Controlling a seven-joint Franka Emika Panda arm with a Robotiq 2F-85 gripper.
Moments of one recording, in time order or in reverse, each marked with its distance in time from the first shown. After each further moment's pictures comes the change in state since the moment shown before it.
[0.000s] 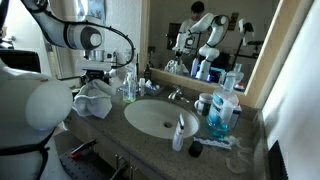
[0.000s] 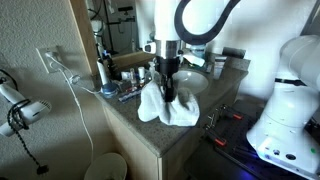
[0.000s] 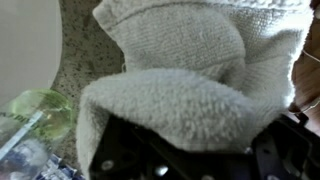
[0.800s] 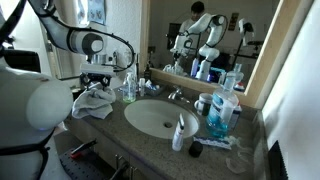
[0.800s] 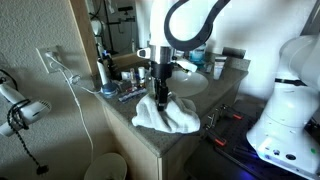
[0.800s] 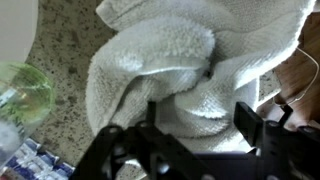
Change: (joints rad) arm 0.007 0.090 0.000 0.036 0.098 0.081 -0.123
